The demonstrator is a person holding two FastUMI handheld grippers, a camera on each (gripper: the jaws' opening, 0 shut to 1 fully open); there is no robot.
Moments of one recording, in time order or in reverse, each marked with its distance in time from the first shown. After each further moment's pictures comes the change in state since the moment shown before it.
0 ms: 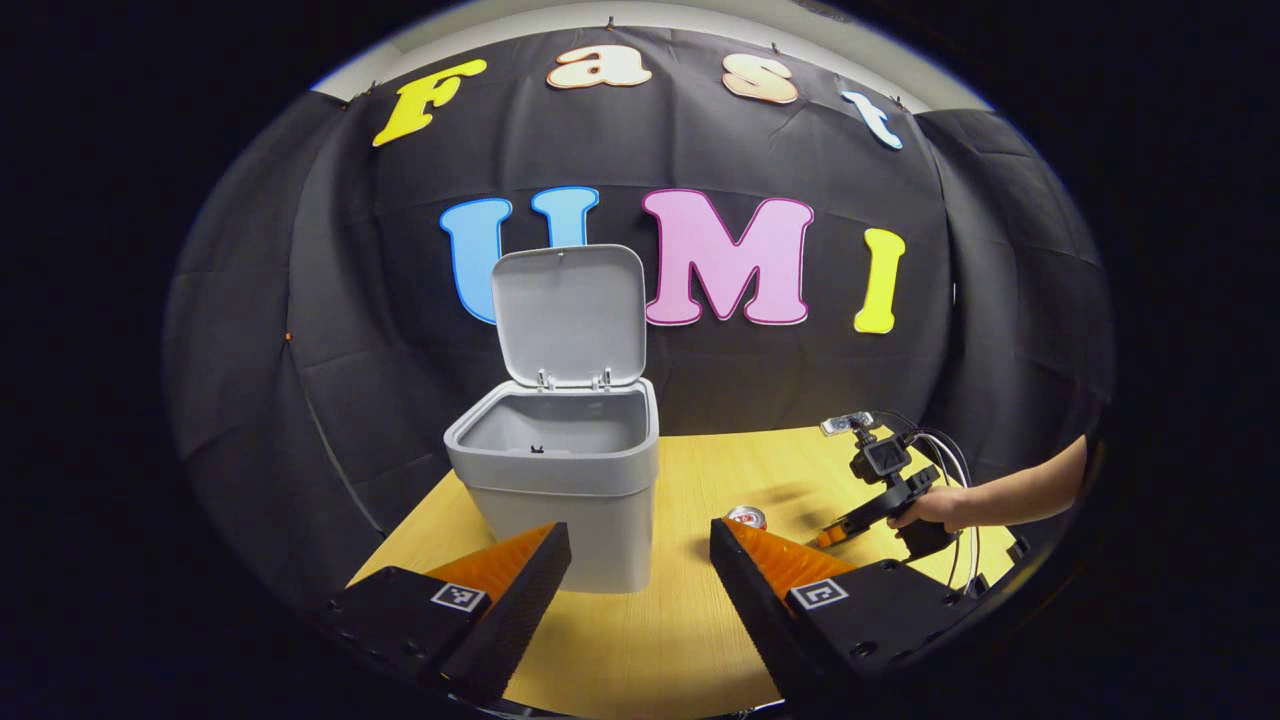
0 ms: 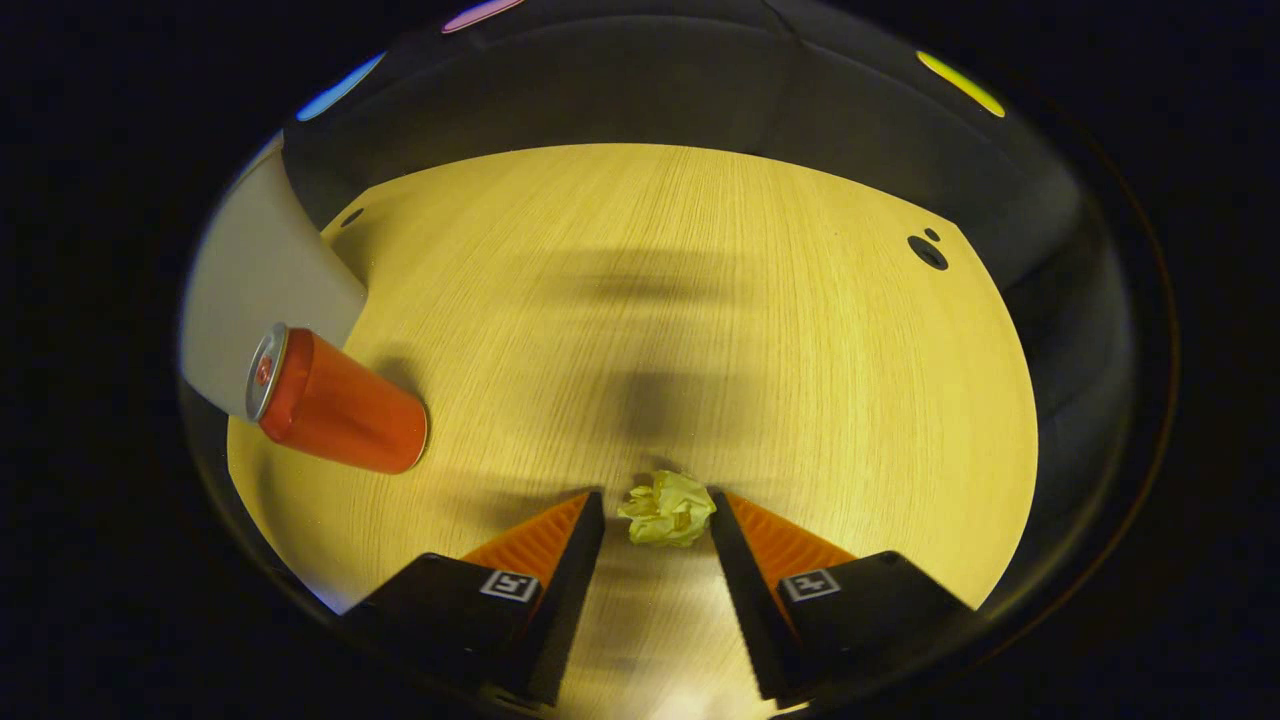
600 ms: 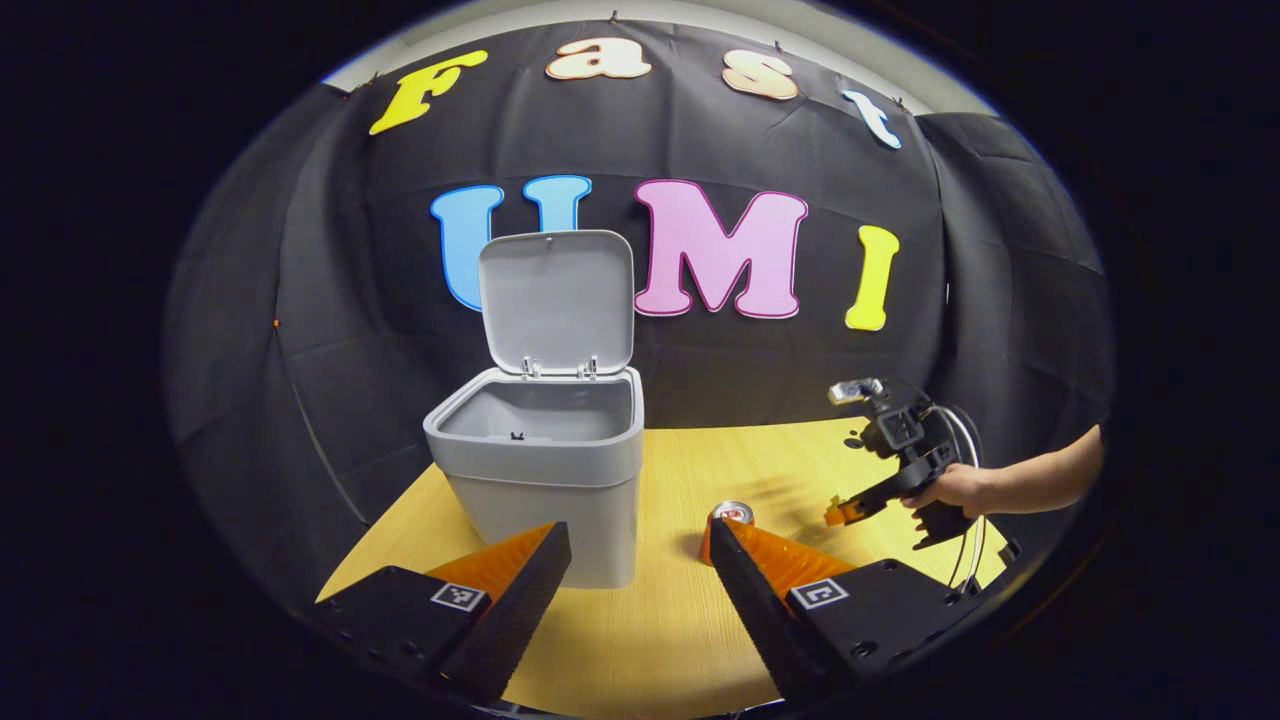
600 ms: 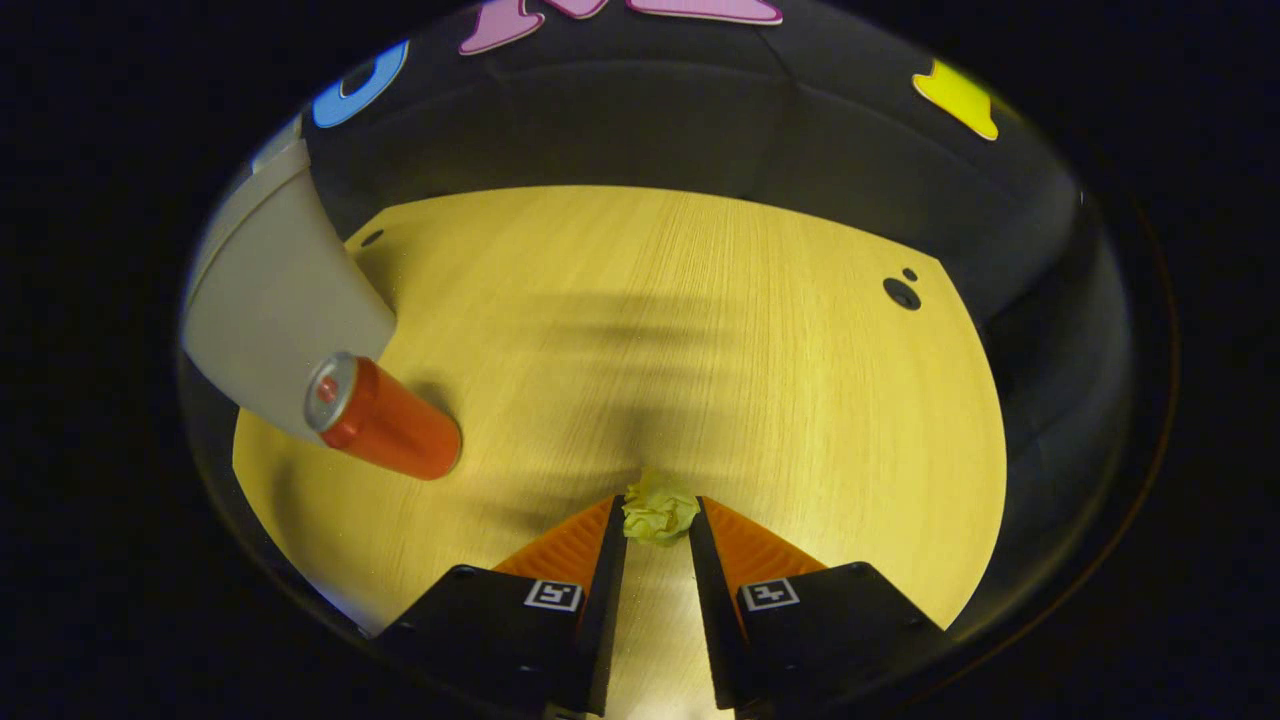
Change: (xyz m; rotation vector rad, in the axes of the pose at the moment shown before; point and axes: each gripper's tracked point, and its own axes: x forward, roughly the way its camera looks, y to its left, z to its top) left arm 0.006 -0.006 -0.010 -0.022 0.015 -0.028; right arm -0.045 -0.002 0.040 -0.045 -0.150 0.000
